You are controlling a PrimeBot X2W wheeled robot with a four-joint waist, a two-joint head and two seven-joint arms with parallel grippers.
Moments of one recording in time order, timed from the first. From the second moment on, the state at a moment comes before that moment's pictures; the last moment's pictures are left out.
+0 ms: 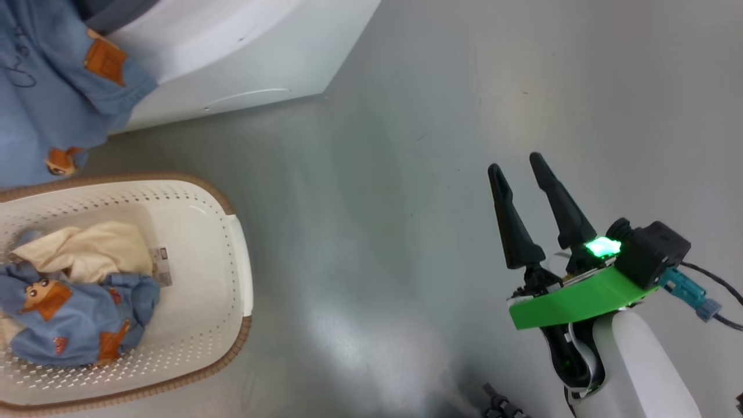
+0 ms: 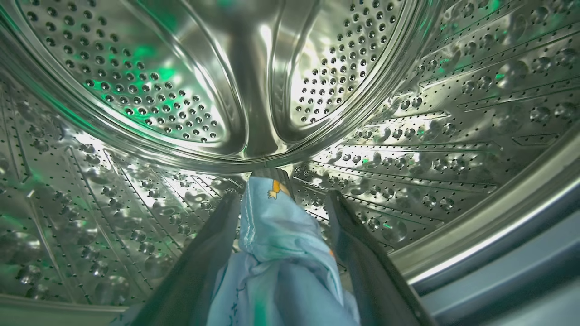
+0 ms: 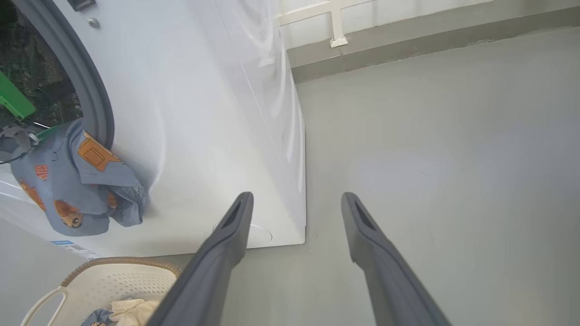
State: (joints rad) left arm -1.40 0.43 -0.58 1.02 -0.69 -0.13 -0.23; right arm -0.33 -0.05 0.18 0.08 0.42 0.13 -0.26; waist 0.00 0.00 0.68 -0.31
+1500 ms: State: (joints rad) left arm -0.37 0.45 -0.08 0.07 -0.59 -0.10 -0.26; right arm -0.33 -0.05 0.09 0.07 0.38 0.13 -0.26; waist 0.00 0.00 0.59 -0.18
